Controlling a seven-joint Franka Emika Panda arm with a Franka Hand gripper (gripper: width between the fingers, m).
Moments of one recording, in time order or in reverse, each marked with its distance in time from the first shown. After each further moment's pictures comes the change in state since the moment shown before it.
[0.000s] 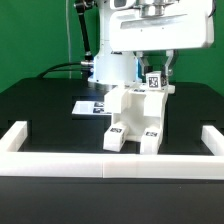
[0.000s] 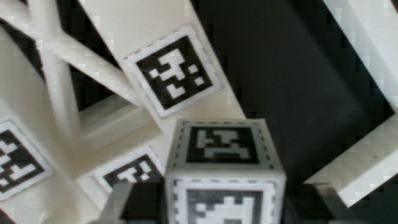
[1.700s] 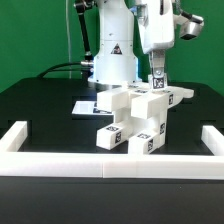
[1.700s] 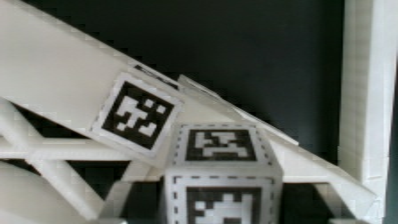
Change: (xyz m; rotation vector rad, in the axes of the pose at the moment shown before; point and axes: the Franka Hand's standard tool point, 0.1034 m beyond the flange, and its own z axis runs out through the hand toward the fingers) arm 0.012 -0.009 0.002 0.045 -0.029 0.852
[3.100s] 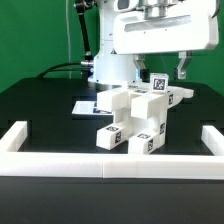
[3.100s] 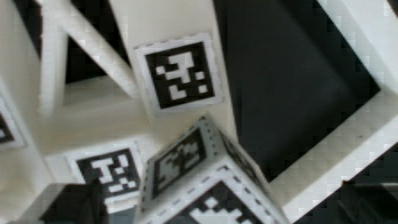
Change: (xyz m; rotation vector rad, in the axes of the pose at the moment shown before) arm -0.005 -0.004 0.003 -0.027 0.041 -0.926
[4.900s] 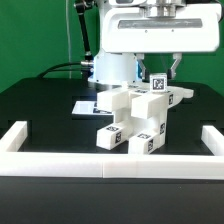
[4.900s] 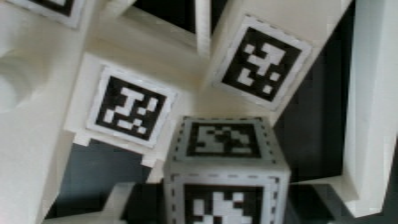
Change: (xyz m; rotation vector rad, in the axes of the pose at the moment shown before) arm 0.003 0.003 0.001 -0.023 0.005 -0.532
